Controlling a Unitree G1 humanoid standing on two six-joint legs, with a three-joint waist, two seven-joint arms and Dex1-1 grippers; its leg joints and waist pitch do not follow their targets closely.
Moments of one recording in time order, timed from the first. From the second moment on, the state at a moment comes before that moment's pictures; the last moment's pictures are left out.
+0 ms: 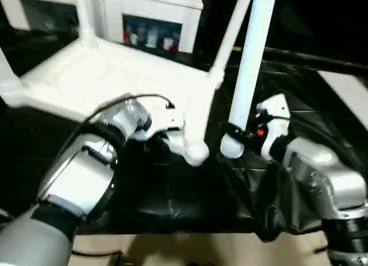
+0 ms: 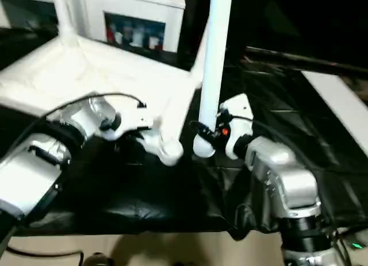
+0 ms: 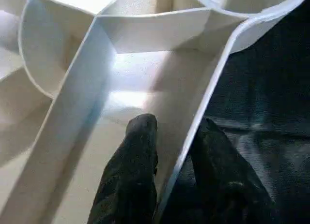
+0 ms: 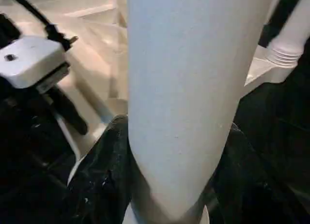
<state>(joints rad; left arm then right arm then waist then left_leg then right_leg) -1.11 0.26 -0.45 1.25 0.34 0.10 -1.17 -0.35 -0.33 0.01 -0.11 0.34 0.66 0.50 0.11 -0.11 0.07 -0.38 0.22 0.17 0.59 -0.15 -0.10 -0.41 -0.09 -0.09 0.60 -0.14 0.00</state>
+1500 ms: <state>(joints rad) -0.63 0.45 -0.33 0.52 0.16 0.07 -1.16 -0.23 -0.29 0.01 -0.12 0.36 0.54 0.55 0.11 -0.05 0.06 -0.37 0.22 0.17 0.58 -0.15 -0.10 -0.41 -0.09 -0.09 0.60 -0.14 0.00</state>
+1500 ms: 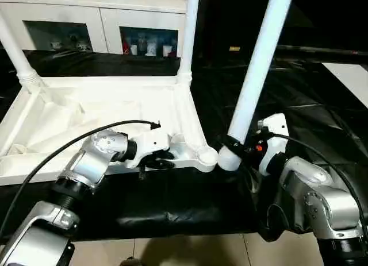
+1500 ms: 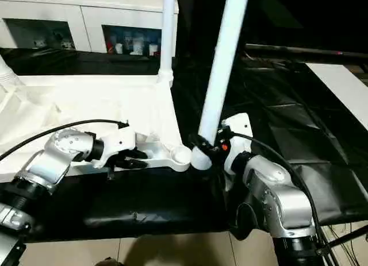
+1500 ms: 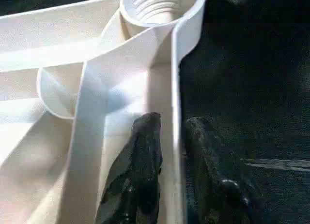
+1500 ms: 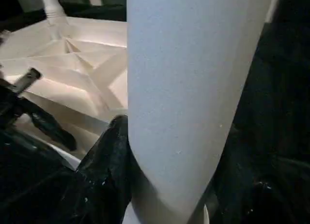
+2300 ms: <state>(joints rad) -0.68 0.43 -0.34 0.61 0.13 0.17 -1.24 -0.40 -0.22 -0.03 0.21 0.41 0.32 0.69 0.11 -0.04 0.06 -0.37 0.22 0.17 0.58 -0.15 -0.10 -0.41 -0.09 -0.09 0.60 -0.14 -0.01</state>
